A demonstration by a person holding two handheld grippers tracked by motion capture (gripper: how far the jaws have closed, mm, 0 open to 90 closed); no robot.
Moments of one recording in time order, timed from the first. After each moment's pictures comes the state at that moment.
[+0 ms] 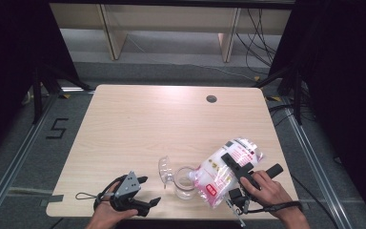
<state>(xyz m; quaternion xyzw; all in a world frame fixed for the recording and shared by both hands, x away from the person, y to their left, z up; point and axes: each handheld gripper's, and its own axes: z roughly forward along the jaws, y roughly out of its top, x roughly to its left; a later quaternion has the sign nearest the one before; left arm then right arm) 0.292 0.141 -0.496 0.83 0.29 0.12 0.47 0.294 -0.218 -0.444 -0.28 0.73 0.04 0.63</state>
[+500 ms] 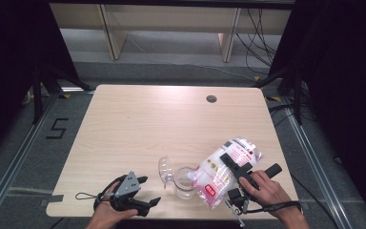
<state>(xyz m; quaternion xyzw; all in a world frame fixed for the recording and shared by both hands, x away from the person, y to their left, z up) 0.292 0.141 -0.496 0.82 0.29 0.12 0.47 0.294 -0.215 -0.444 -0.28 0.73 0.04 0.62</state>
